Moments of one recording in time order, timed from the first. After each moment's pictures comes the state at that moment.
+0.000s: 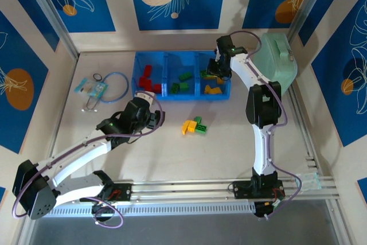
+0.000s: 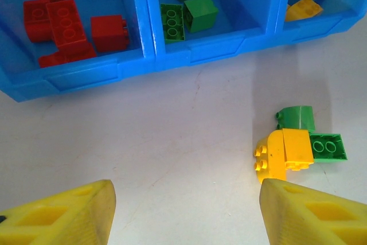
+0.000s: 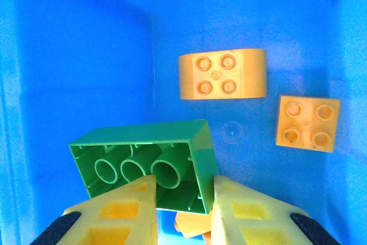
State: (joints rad) left arm -0.73 1.09 0.80 -0.40 -0.23 -0.37; right arm 0.23 2.20 1.98 -0.87 -0.18 0.39
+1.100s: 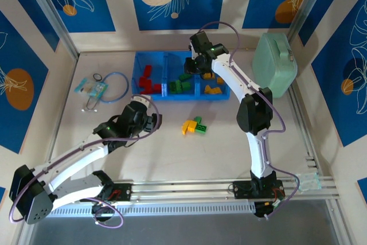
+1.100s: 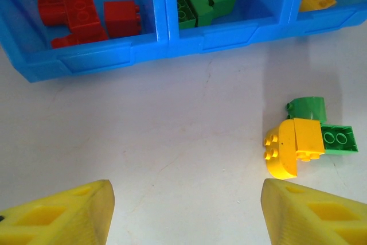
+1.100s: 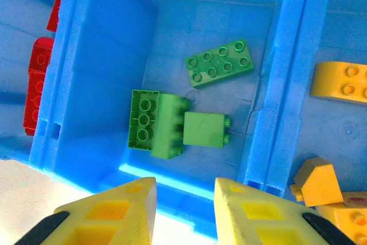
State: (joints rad) left arm -0.73 1.04 0.75 -0.42 -0.24 -0.40; right arm 0.46 2.16 2.13 -0.96 -0.08 0.34
